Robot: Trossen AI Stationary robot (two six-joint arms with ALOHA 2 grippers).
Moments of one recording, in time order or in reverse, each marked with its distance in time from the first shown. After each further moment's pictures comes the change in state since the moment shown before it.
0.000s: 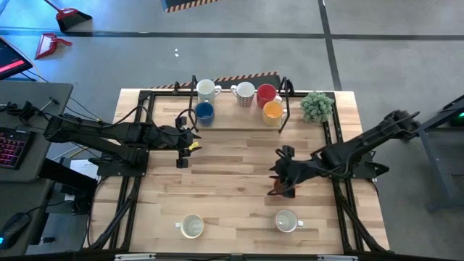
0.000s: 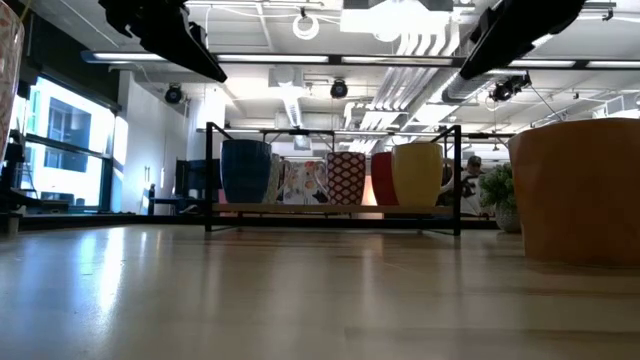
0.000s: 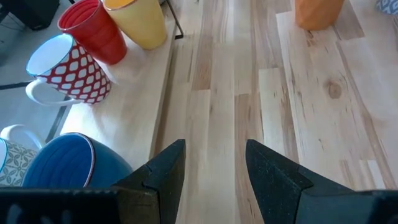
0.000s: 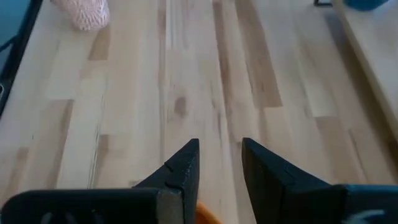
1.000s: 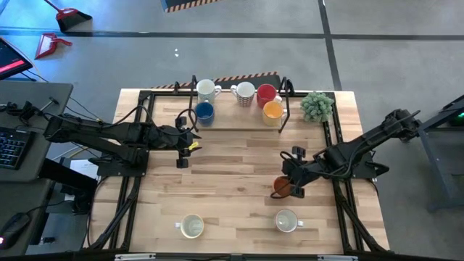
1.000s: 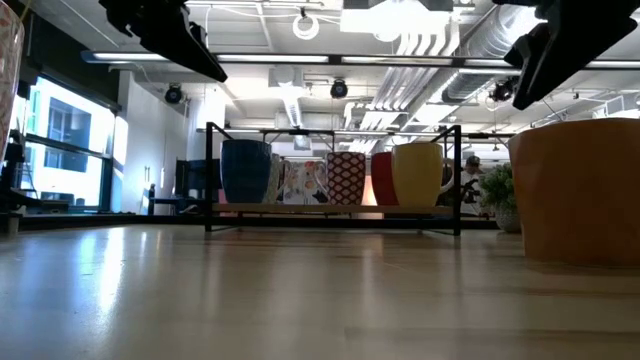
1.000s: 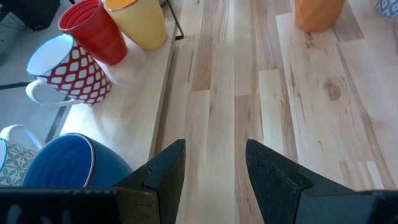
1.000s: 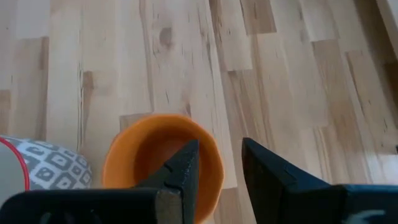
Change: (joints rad) left arm 0.000 0.000 0.000 0.003 0.000 -0.005; right arm 0.036 -0.033 0.000 -0.260 -0.045 0.158
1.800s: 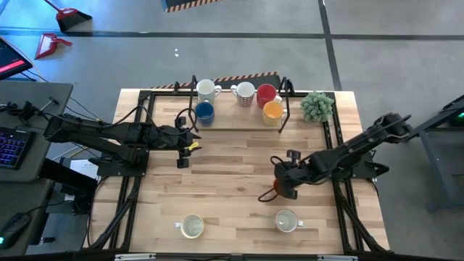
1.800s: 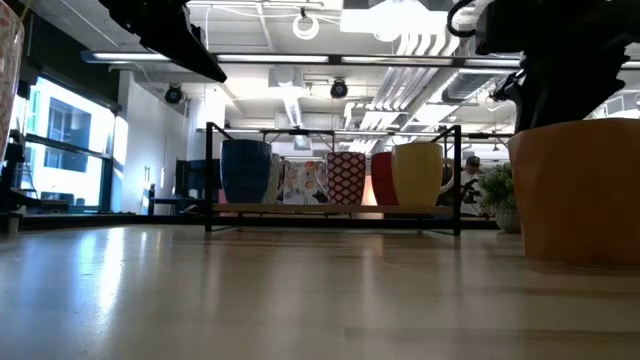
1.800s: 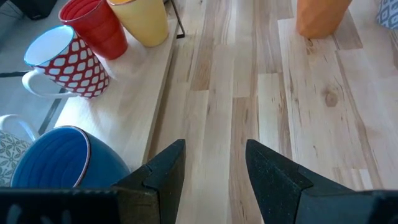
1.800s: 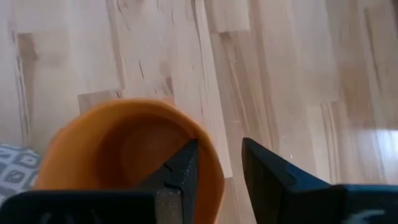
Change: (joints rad) left arm 0.000 0.000 0.000 0.000 0.000 -0.057; right arm -0.040 0.186 0.001 -0.001 -0.020 0.018
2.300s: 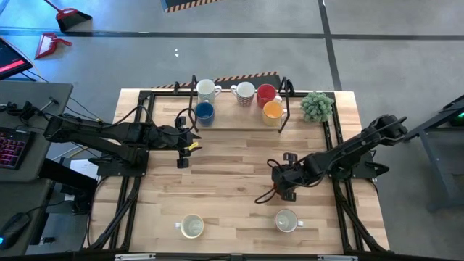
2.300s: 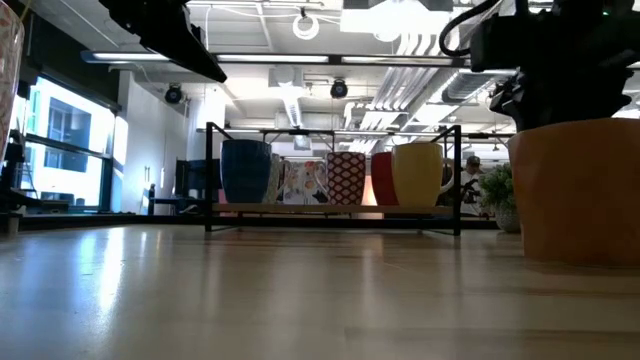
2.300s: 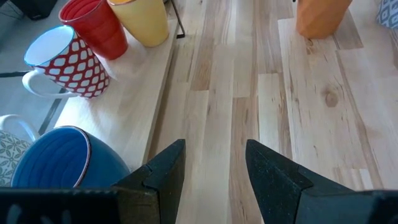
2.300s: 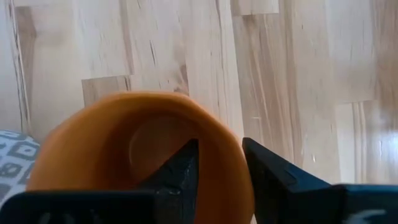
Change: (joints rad) left arm 0.000 0.000 0.000 0.000 0.000 0.002; right arm -0.011 0.068 0.000 0.036 -0.070 -0.042
